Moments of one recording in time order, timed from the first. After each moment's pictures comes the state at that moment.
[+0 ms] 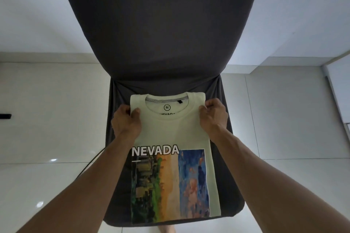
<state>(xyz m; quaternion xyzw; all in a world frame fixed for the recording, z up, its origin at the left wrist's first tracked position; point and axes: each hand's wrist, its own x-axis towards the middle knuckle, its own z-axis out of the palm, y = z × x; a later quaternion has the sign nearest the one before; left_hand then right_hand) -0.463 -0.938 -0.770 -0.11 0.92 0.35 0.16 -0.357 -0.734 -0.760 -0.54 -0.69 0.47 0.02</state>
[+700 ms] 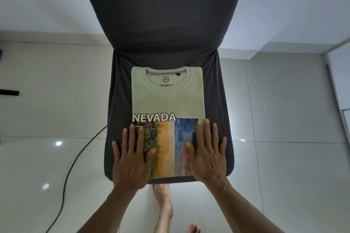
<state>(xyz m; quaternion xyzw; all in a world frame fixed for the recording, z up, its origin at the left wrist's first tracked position) -0.268 -1.042 -0.806 0.23 0.96 0.06 0.15 -0.169 -0.839 -0.804 -0.29 -0.94 0.15 -0.07</state>
